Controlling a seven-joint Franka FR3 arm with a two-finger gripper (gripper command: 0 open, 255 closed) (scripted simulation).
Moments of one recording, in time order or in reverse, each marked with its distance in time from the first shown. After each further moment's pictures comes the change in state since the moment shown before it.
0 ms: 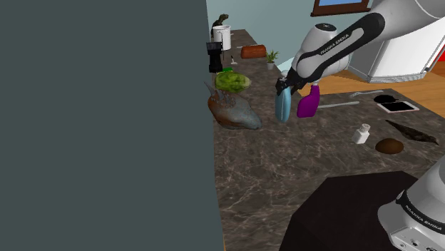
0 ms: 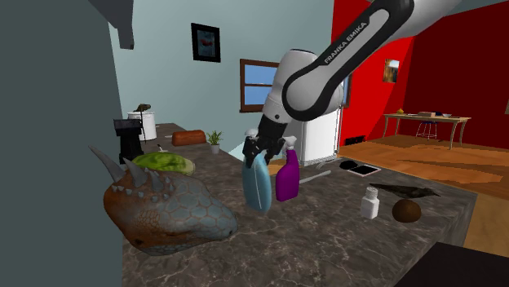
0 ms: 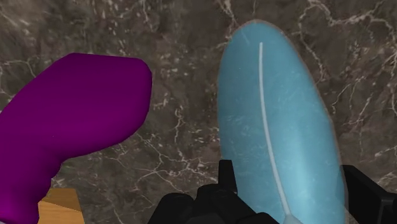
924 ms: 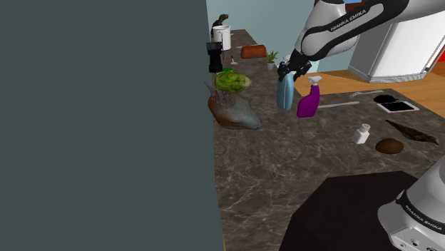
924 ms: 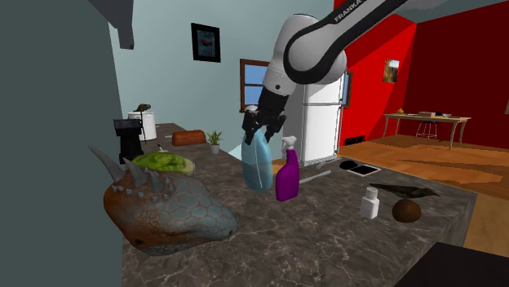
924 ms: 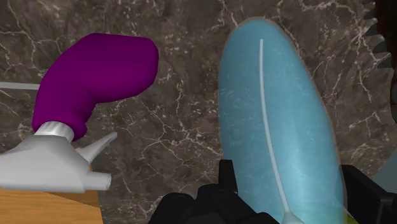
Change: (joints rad) arm 0.000 -0.113 0.000 0.075 -0.012 -0.187 0.008
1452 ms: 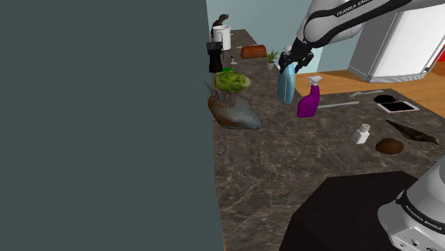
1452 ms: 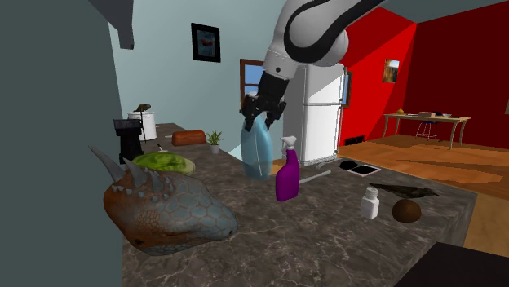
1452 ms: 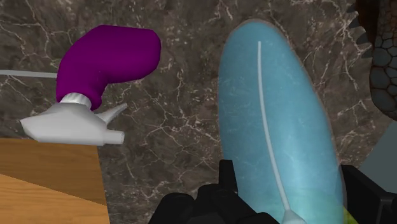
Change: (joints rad) arm 0.000 -0.044 0.001 0.060 -0.003 -0.104 0.003
